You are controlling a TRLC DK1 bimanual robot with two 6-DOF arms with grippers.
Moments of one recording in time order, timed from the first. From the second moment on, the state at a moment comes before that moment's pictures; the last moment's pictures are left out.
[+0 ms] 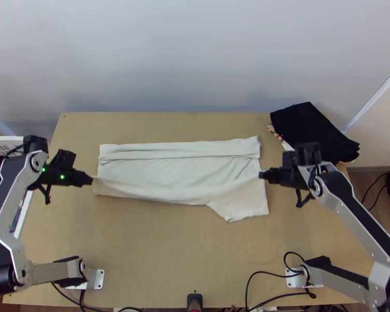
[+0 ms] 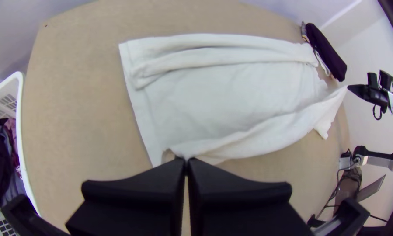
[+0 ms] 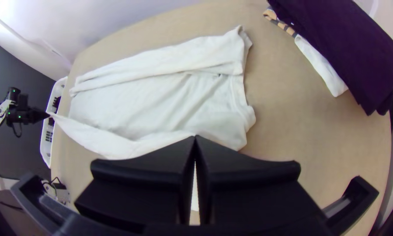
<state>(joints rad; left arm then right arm) 0.29 1.42 1.15 -0.97 0.40 0.45 0.23 1.25 0.95 -0.59 -0.25 0.30</state>
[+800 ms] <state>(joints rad) 0.28 1.80 1.58 -0.92 0.40 0.28 0.18 1.76 1.41 -0.50 -0.23 0.28</state>
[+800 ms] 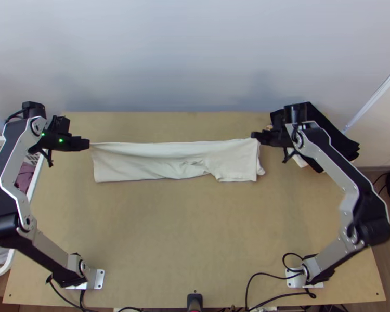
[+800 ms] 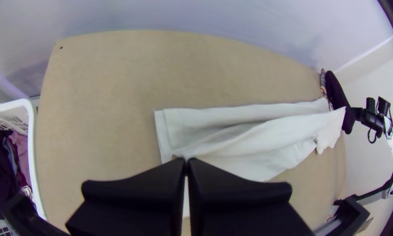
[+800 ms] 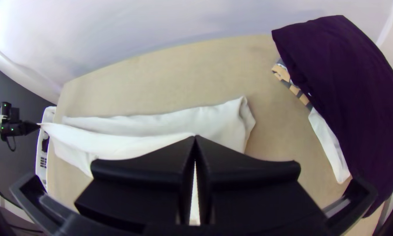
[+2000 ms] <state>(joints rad) 0.35 1.89 1.48 -0.69 0.42 0.15 0.22 1.75 1.52 -0.43 -0.09 0.26</state>
